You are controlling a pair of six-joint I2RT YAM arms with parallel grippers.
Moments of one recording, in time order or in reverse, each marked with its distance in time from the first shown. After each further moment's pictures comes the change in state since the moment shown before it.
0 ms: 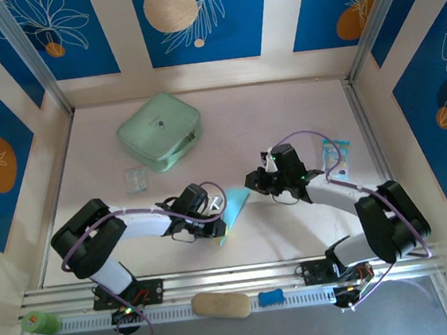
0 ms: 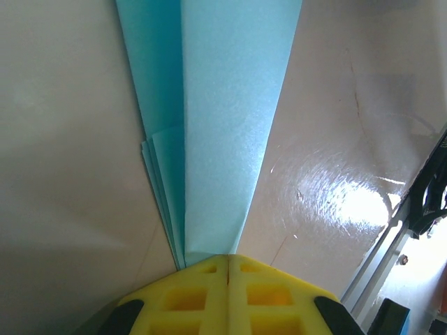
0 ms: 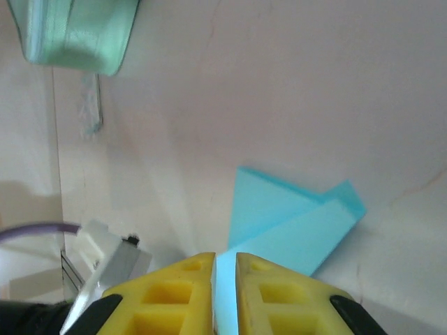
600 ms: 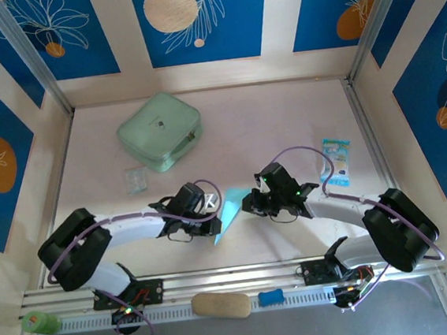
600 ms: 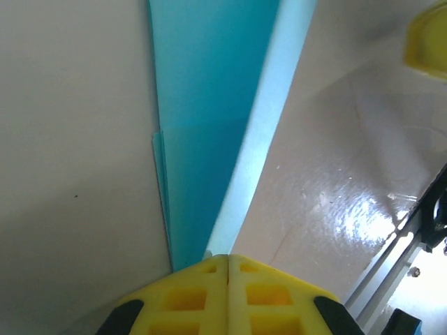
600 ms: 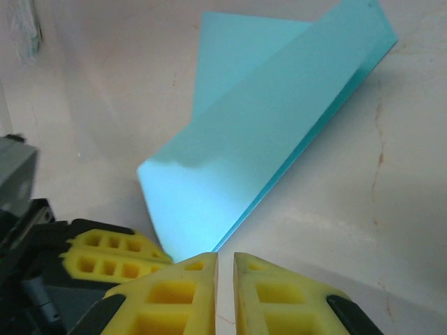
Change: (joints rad) left arm 0.000 -0.124 0.005 -0.113 -0.101 0.005; right arm 0.165 -0.055 -0.069 -0.094 0.066 0.091
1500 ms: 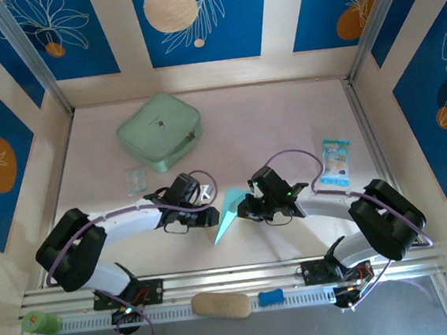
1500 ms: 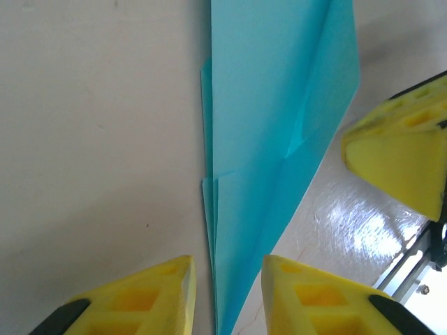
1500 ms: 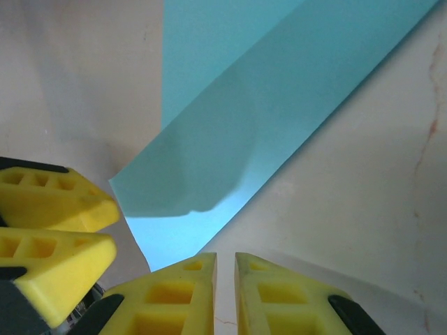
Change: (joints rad) left arm 0.091 0.014 0.082 -0.120 -0.007 0.087; right arm 0.062 0.105 0.032 -0.006 -0.010 0.011
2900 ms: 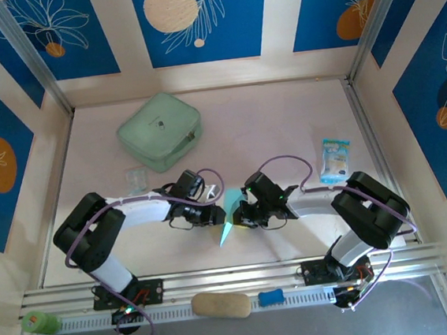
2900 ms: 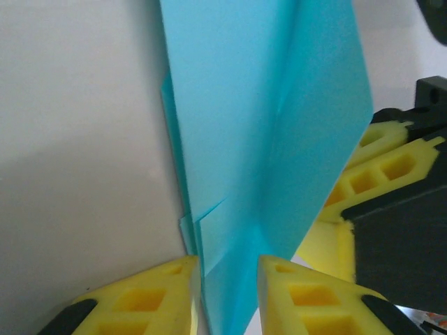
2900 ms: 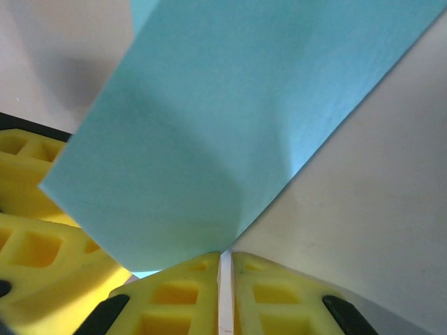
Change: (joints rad) left arm 0.021 0.155 0.050 0.074 0.175 -0.001; right arm 0.050 0.112 0.003 0.076 -0.062 0.030
